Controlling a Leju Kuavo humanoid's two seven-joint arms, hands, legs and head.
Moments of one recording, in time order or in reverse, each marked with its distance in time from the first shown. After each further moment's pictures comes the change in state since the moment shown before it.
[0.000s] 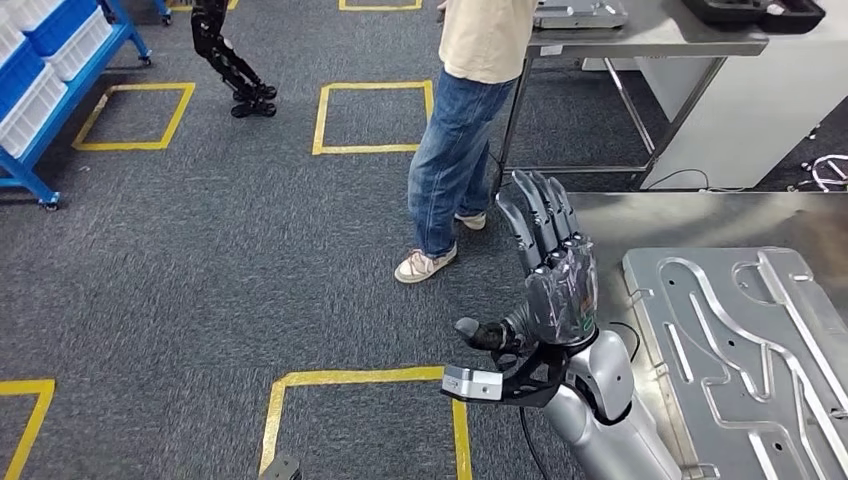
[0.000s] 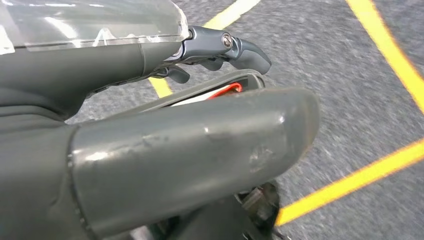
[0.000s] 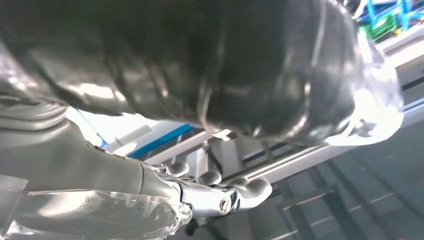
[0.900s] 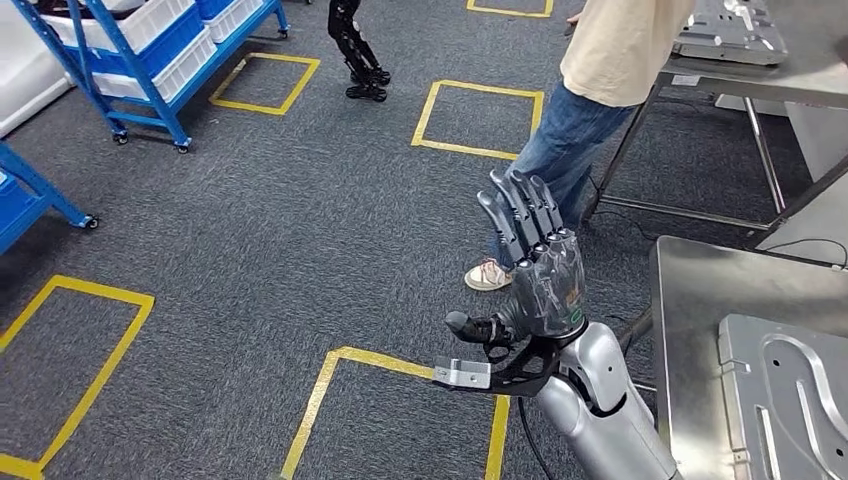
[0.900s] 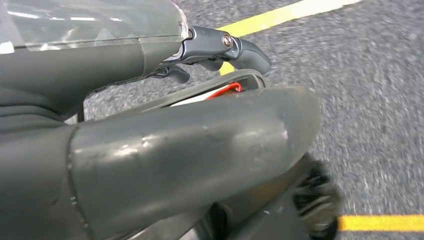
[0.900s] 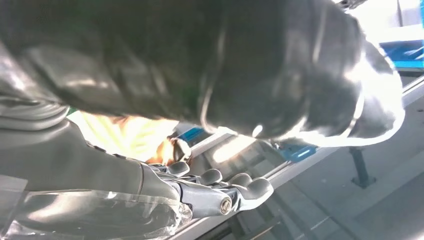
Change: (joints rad) left arm 0.046 -0.001 0.065 0.012 0.030 0.016 0.044; right arm -0.024 0.007 0.000 0.049 0.027 0.026 0.016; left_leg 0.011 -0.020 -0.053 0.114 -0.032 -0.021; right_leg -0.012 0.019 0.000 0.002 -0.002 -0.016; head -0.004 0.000
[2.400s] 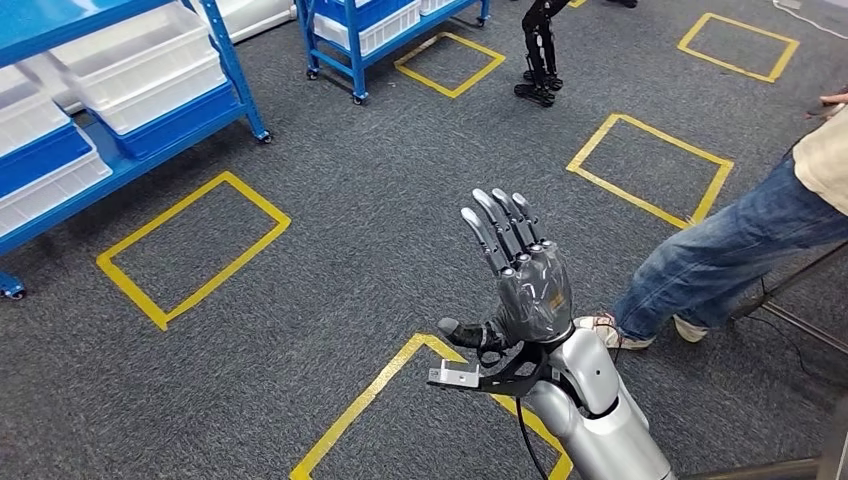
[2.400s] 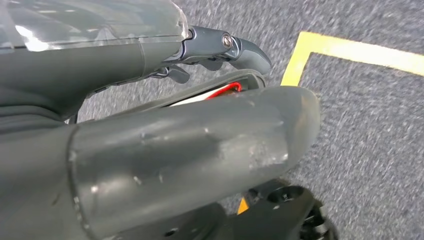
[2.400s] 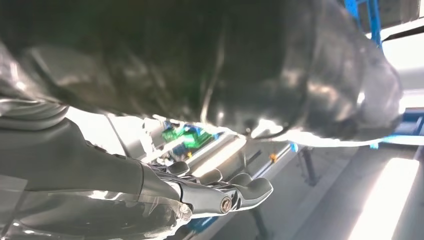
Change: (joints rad) left arm 0.013 0.011 0.033 0.007 -0.027 -0.002 0.001; right arm 0.016 -0.006 -0.002 0.096 0.038 0.005 0.010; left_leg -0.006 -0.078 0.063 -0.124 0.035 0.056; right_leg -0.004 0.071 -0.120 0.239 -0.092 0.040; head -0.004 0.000
